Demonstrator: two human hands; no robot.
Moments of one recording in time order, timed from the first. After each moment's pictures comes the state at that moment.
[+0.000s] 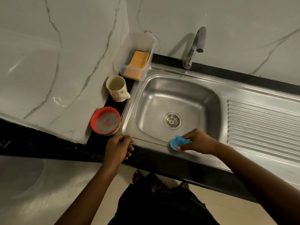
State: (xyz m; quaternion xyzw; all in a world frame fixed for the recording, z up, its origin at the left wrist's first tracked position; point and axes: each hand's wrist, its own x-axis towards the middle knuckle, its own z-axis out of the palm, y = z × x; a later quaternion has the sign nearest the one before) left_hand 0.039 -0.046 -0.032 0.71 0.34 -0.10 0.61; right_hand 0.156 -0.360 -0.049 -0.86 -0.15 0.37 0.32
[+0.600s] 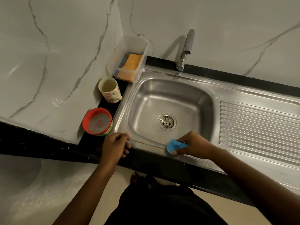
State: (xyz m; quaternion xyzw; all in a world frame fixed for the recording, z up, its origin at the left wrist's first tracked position) left_hand 0.048 -0.077 -0.024 0.71 0.34 -0.06 0.61; right_hand 0.154 -0.391 -0.052 -0.87 -0.18 0.38 0.26
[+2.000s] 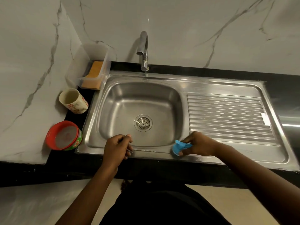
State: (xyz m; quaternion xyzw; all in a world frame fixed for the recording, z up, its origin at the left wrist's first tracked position) left_hand 0.077 -0.176 -0.027 0.74 0.26 -0.11 0.61; right_hand 0.134 -0.516 -0.038 -0.88 -0.12 0.35 0.29
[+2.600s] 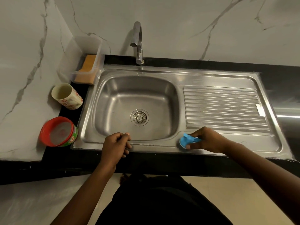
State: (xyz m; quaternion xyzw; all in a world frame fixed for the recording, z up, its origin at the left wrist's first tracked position) left_hand 0.065 -0.181 -0.028 0.75 0.25 -0.13 0.60; right_hand 0.114 -0.555 -0.034 -0.91 -0.08 0.31 0.27
